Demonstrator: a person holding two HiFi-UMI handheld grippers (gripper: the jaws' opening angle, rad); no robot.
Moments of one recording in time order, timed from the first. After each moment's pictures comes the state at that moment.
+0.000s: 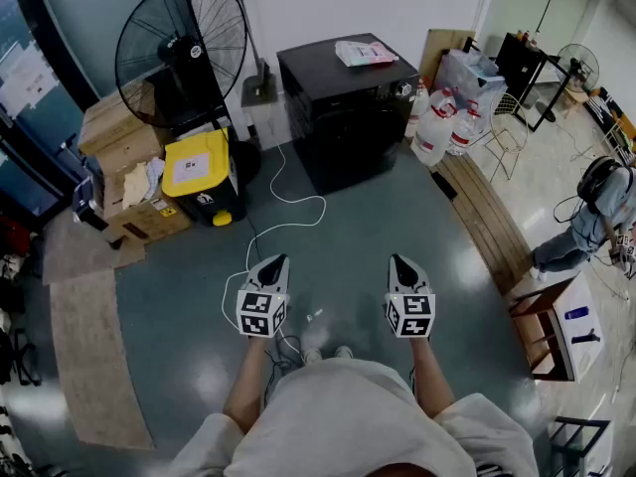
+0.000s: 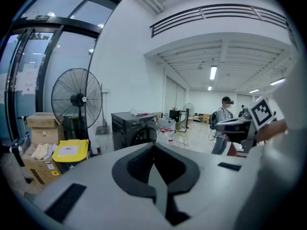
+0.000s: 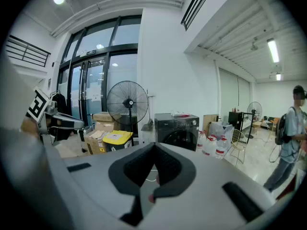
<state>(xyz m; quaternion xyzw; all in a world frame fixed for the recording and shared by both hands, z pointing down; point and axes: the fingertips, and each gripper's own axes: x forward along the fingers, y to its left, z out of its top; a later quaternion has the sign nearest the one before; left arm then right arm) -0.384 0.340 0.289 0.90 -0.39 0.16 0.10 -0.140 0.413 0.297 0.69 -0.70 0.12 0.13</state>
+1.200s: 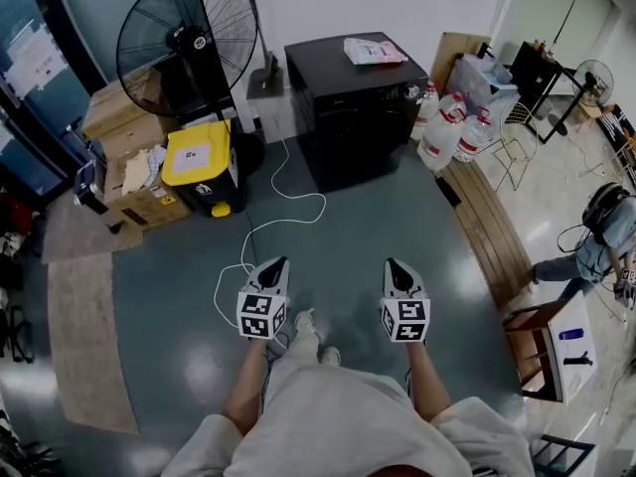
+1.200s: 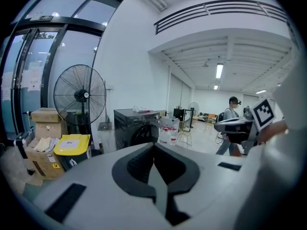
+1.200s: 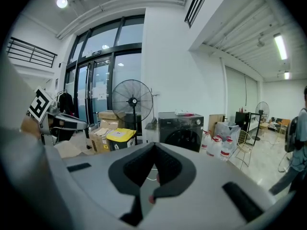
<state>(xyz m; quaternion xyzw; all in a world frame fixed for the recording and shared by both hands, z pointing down) -0.347 0.346 0.311 0.88 -0.42 0.16 0.12 -0.110 0.402 0.315 0.66 -0.73 0.12 0.13</state>
